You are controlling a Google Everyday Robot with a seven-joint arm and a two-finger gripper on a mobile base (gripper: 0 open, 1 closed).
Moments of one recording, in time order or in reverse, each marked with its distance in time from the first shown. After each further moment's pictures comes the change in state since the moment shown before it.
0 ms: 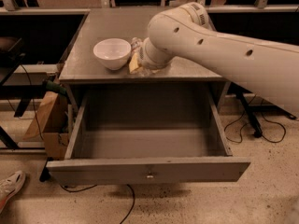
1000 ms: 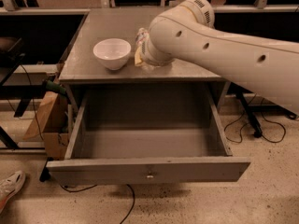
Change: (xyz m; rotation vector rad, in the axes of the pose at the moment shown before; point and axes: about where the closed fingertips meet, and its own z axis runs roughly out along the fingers) arm -0.013 -0.004 -0.029 0.049 -0.102 0.078
